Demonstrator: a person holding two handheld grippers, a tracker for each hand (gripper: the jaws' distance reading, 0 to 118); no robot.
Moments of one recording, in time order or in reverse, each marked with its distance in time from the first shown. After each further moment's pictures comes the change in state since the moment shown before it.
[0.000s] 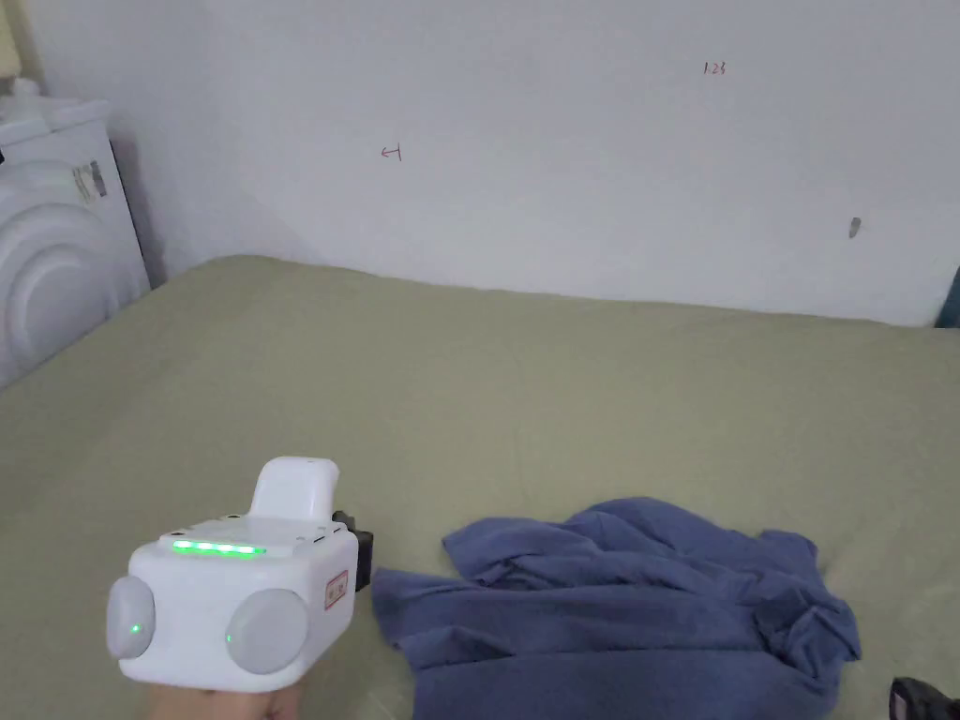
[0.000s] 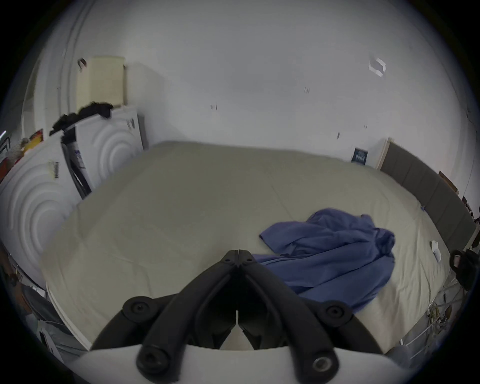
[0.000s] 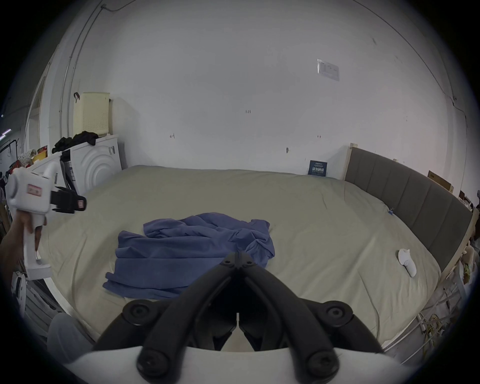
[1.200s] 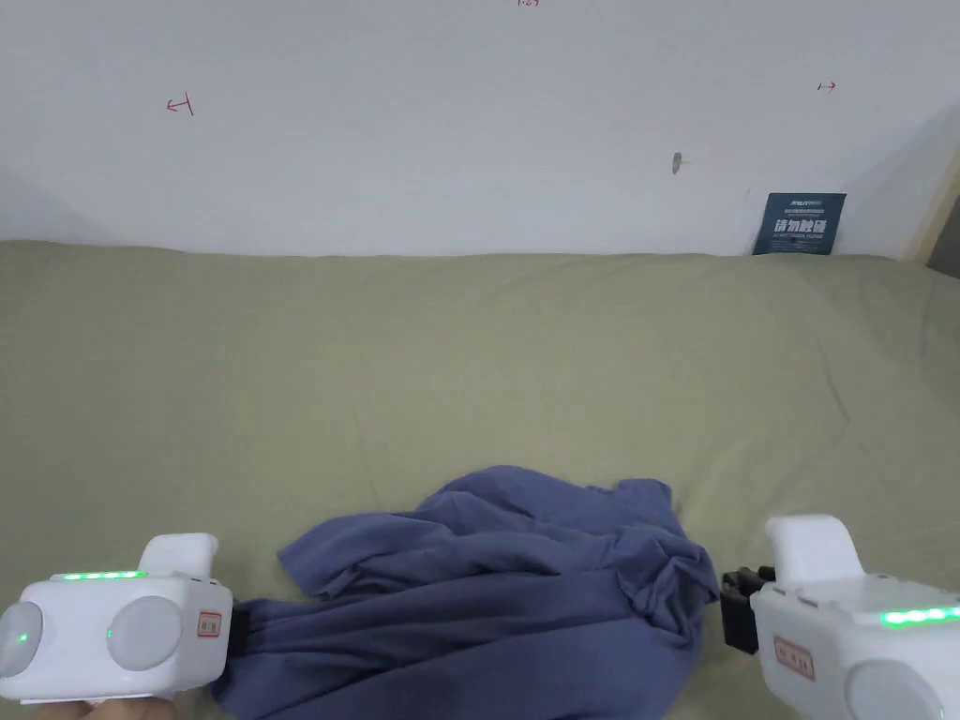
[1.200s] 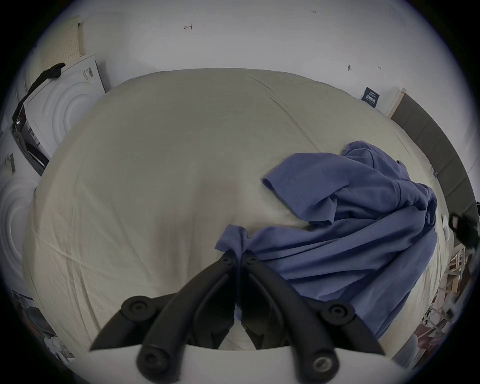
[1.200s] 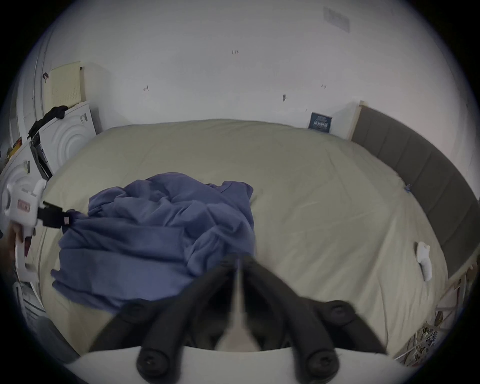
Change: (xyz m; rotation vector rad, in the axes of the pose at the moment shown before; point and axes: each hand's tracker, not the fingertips) left arm 0.025 -0.016 -0.124 -0.353 -0.059 -0.061; right arm 0.069 0.003 -0.178 -0.320 -0.009 -0.014
